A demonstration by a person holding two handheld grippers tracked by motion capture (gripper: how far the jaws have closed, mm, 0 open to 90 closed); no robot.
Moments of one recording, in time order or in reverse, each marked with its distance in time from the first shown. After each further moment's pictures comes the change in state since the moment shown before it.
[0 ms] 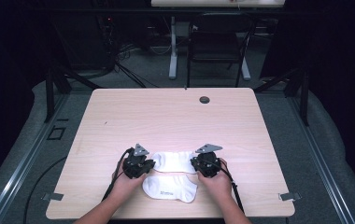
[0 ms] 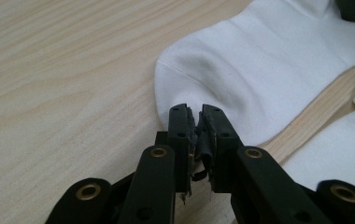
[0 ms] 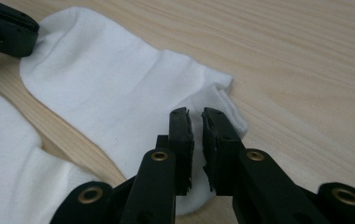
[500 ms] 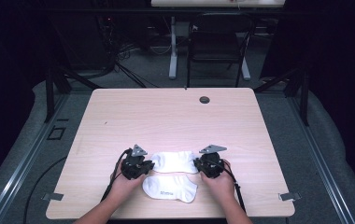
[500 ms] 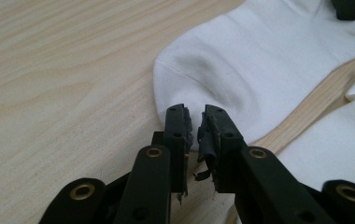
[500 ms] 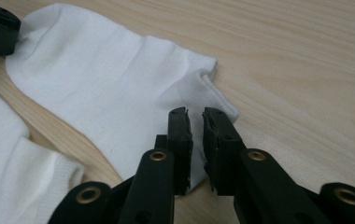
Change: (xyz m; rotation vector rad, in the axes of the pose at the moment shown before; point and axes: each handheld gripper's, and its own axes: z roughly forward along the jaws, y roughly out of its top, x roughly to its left) left arm 0.002 -0.001 -0.004 -0.006 -0.022 -0.014; right arm -0.009 -0.007 -0.002 -0.001 0.012 0.037
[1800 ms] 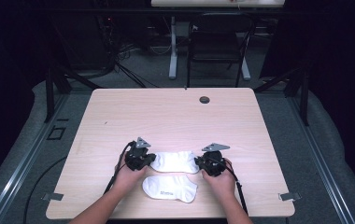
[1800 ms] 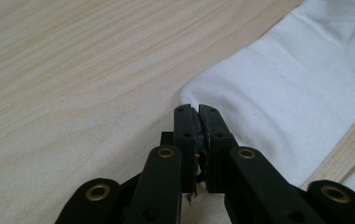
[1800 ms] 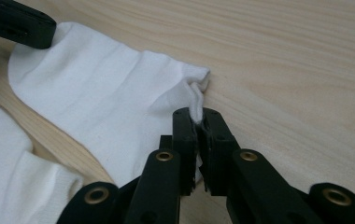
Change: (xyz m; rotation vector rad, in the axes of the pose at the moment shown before) left arm 0.010 0.020 0.017 0.009 0.029 0.003; right arm -0.006 0.002 -0.002 -0.036 0.021 0.036
